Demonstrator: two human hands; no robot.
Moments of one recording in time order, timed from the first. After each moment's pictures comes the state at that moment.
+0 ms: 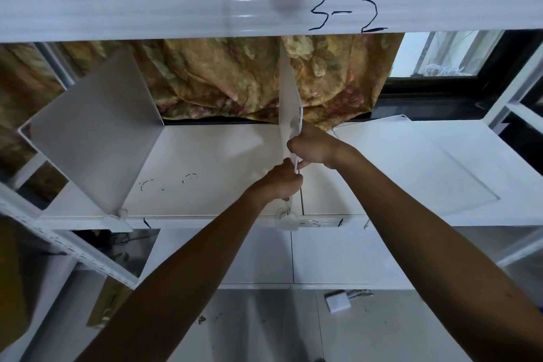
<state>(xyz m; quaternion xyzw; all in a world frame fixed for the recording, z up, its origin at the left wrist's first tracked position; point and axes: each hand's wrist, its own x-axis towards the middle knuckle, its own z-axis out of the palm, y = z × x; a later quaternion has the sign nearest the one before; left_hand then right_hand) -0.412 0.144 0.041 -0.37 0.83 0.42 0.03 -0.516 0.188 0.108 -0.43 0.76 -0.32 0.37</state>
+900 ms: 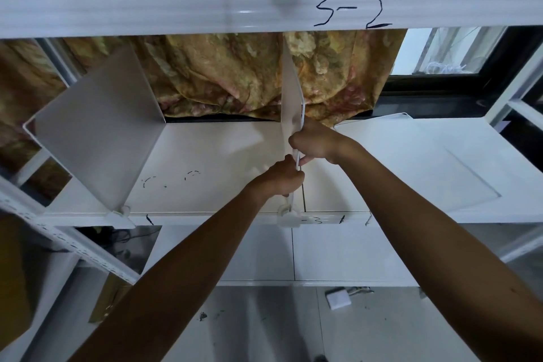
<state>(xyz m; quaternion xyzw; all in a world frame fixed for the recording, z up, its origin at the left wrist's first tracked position) -0.407 0.145 0.048 -0.36 0.84 0.41 0.05 -0.513 0.189 0.113 -0.42 0.76 -0.33 0.38</state>
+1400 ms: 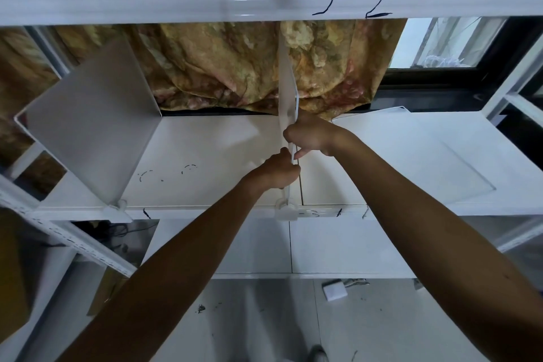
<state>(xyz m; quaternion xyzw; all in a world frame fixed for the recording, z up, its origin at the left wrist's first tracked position) -0.406 0.141 0.045 -0.38 0.84 0.38 0.05 -0.506 0.187 0.117 -0.41 0.76 -0.33 0.38</state>
